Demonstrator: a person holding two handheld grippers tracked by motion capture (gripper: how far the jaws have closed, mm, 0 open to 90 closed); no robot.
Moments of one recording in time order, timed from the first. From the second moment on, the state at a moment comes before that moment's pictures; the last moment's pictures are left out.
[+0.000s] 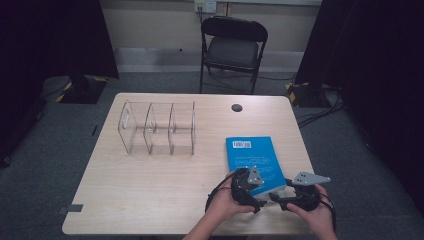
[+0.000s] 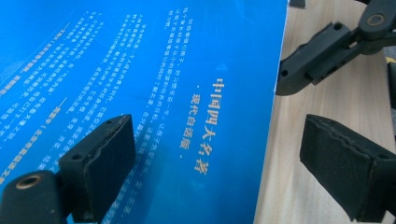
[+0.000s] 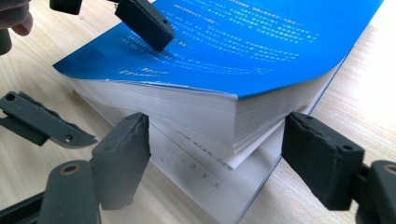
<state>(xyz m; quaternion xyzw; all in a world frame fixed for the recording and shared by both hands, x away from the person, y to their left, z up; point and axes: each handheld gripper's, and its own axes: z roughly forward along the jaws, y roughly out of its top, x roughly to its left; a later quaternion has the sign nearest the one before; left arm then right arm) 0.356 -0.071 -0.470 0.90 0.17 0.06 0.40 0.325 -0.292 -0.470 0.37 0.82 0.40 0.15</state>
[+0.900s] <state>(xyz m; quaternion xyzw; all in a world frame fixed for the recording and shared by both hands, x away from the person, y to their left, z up) 0.360 -0.080 -0.478 0.90 0.16 0.13 0.40 0.325 -0.291 -0.467 0.37 0.82 0.40 0.15</state>
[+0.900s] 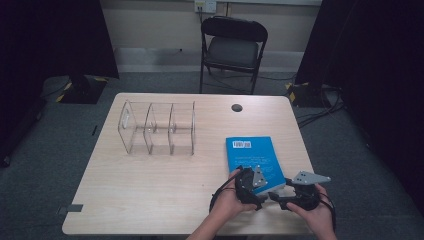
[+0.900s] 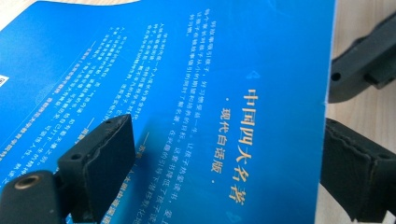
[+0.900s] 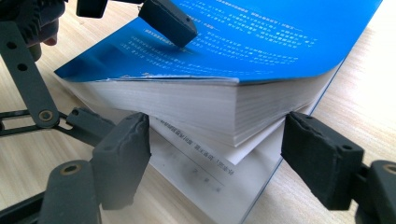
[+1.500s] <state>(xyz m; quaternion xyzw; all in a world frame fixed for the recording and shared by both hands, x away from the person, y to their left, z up) 0.366 -0.079 -0.477 0.90 0.15 0.14 0.39 0.325 -0.291 -0.468 0.37 0.82 0.41 0.15</state>
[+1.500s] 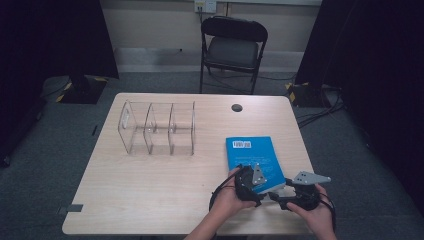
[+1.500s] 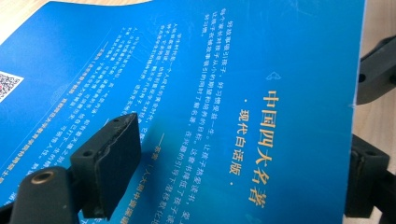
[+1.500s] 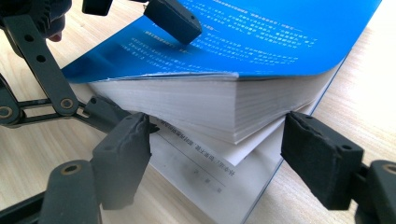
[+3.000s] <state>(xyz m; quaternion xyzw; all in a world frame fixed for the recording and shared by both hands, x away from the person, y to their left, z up) 0.362 -0.080 -0.463 0.91 0.13 0.12 0.37 0.329 -0.312 -0.482 0.36 0.82 0.43 0.10</state>
